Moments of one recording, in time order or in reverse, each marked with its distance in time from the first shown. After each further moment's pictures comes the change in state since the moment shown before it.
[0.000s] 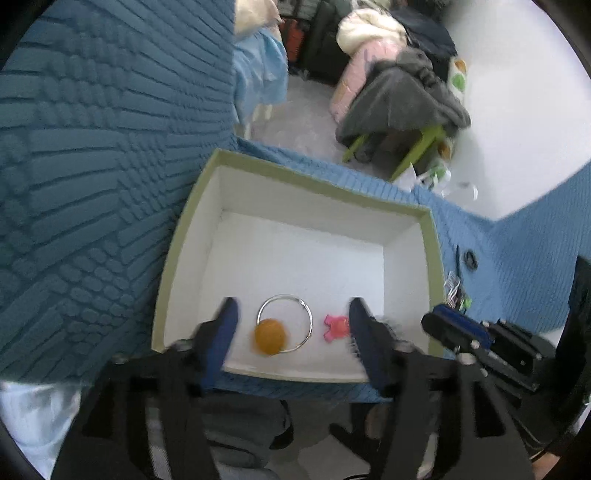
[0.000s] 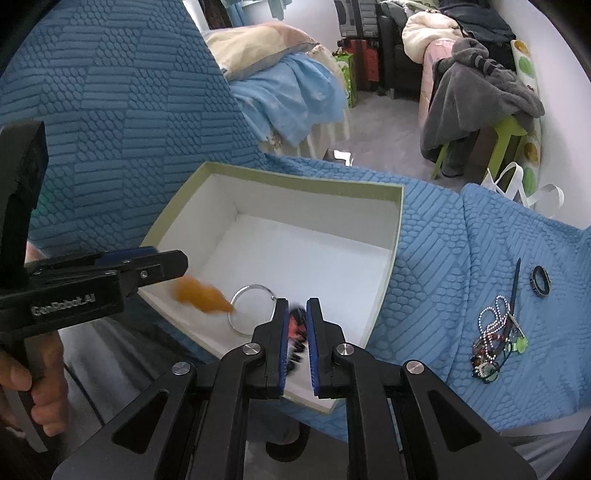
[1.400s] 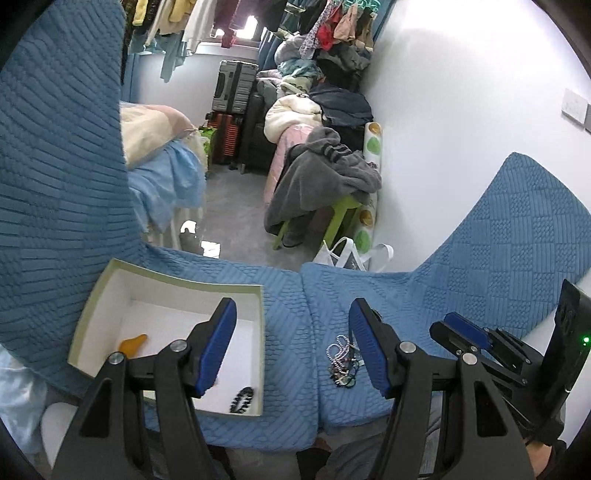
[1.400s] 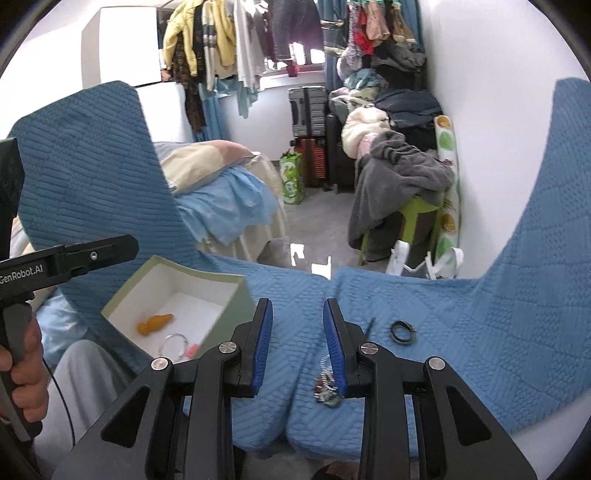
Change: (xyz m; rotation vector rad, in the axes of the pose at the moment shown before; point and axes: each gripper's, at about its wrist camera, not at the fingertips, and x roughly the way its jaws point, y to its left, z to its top) left arm -0.073 -0.154 -0.025 0.139 -0.371 -0.128; right arm -0.155 -0.122 -0.046 -0.004 -0.397 -0.167
